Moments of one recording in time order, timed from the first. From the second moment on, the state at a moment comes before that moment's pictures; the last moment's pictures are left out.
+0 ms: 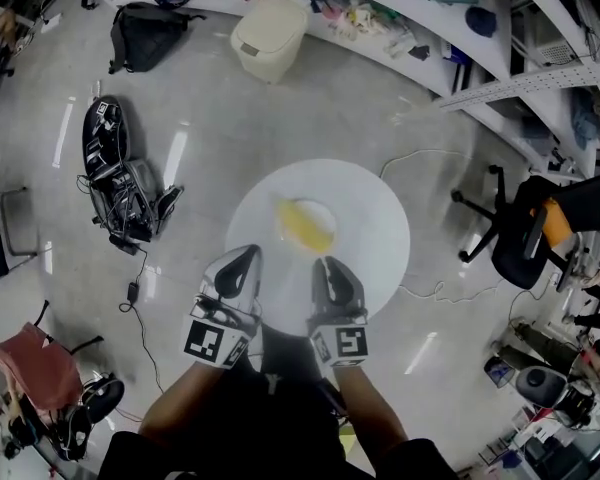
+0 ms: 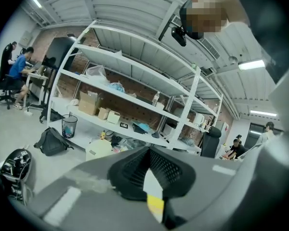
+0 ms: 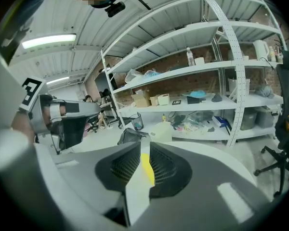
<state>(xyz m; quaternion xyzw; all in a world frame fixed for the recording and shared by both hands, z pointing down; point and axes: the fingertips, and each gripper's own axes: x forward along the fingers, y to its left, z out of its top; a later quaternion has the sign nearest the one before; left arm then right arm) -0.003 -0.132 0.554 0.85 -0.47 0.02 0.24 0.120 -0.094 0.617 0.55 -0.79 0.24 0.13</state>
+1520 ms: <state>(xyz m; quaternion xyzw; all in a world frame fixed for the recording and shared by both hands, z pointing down) 0.002 -0.148 0.630 0.83 -0.48 0.03 0.29 0.087 -0.132 0.754 0.40 -0.84 0.25 0.28</state>
